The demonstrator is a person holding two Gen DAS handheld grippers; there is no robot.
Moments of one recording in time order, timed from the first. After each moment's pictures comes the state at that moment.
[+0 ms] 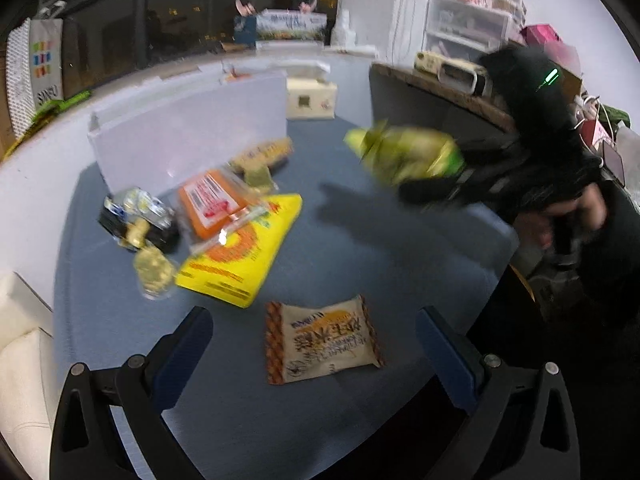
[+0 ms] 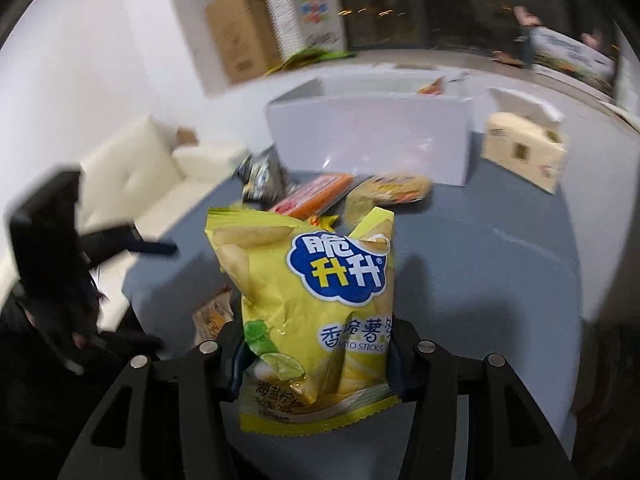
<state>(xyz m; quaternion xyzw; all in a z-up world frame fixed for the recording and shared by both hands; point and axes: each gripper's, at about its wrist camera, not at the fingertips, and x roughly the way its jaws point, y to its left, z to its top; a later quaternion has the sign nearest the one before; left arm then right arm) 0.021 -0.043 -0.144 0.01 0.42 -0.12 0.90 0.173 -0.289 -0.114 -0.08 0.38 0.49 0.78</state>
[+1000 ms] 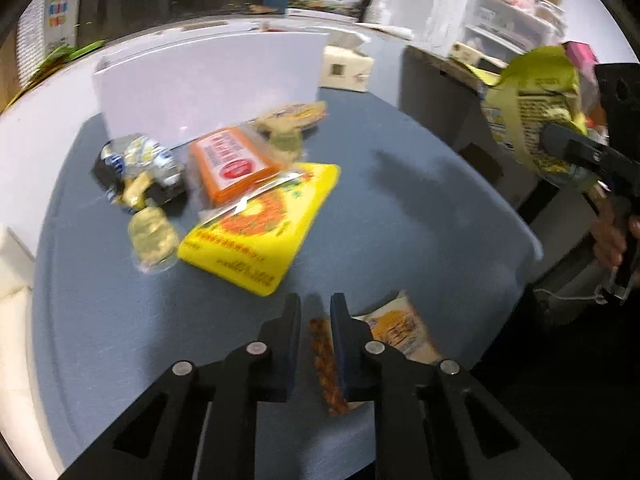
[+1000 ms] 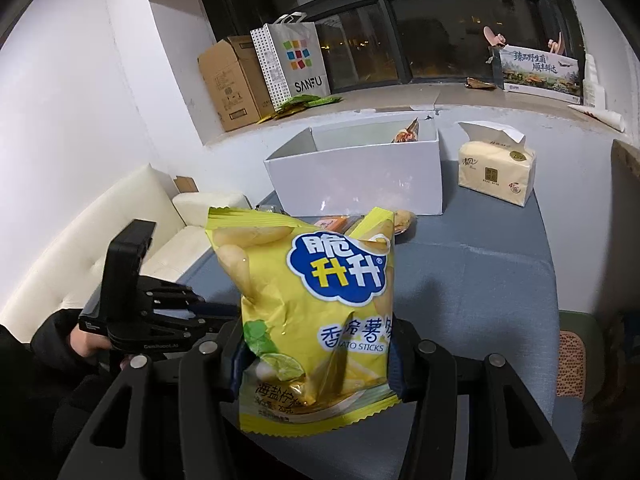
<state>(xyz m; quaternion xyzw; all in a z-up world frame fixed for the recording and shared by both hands) 0.039 -0.020 -0.165 -0.03 0.46 -0.08 0.89 0.153 -0.311 -0.088 -0.03 0.34 0.48 0.80</state>
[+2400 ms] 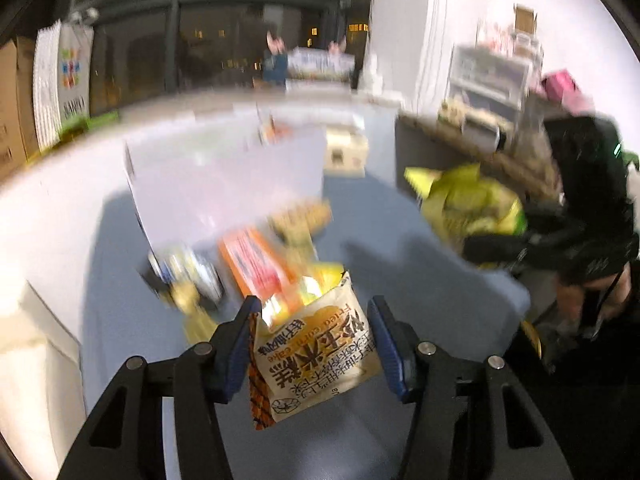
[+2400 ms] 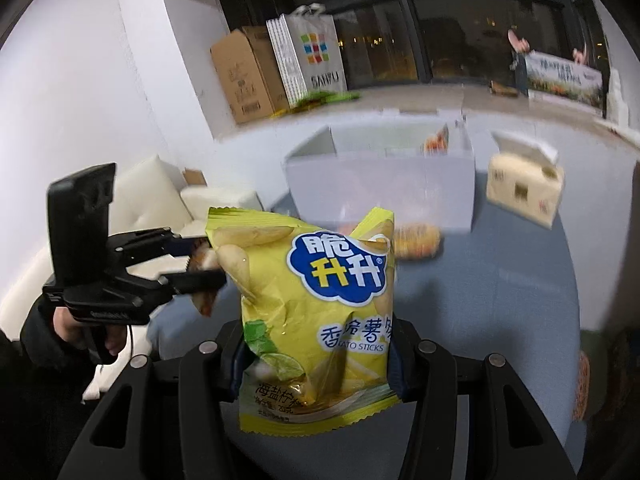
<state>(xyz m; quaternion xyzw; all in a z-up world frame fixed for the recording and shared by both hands) 0.044 -0.002 -0.082 -0.02 0.33 -0.09 0.94 0.169 -0.265 -0.077 -0.04 0.33 0.51 0.79</state>
